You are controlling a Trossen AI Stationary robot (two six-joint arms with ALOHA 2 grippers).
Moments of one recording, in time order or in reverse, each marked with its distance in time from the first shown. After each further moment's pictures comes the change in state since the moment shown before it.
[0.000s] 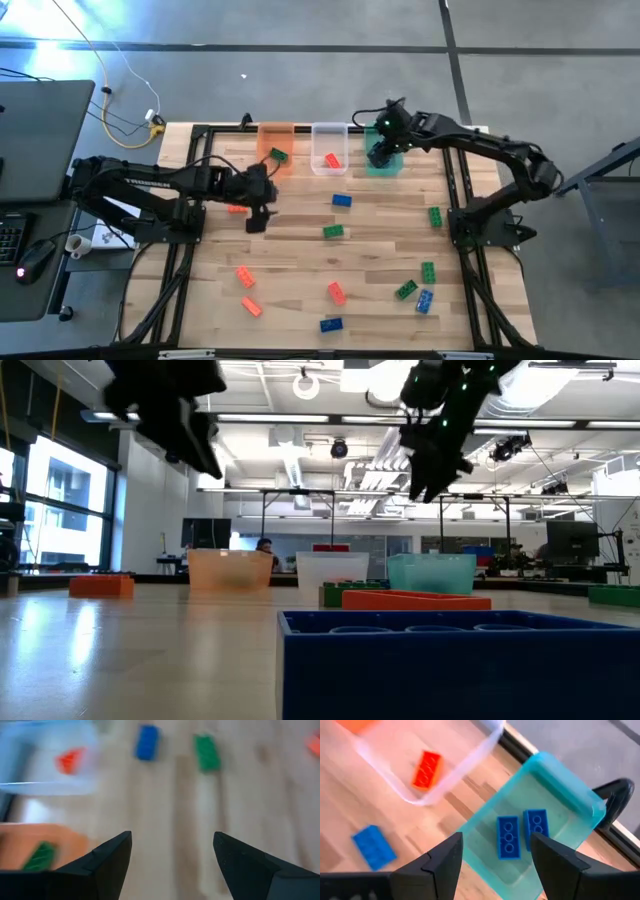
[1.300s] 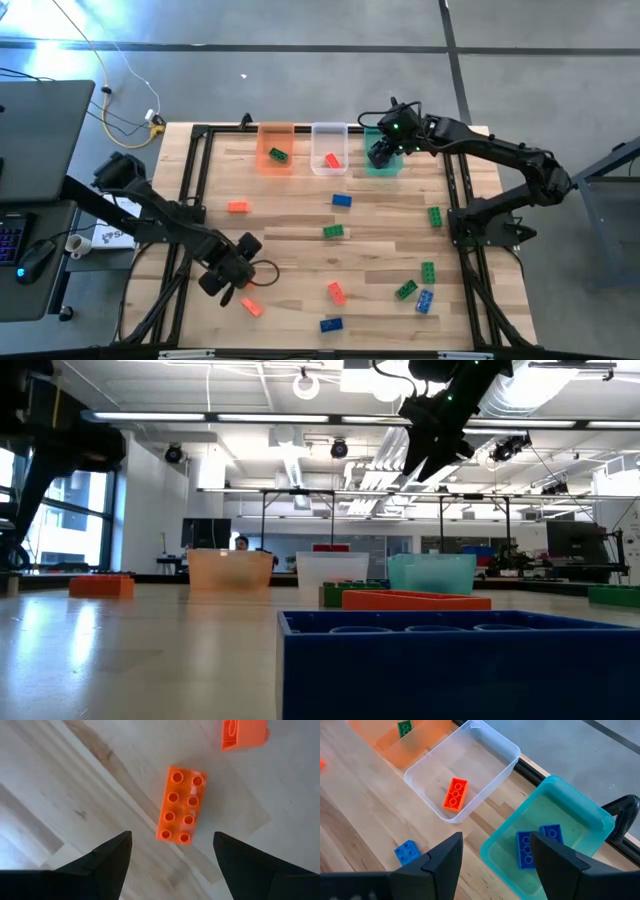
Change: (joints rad) left arm -0.626 0.293 0.000 -0.220 0.099 0.011; right arm 0.068 -0.088 0.000 0.034 0.004 0.079
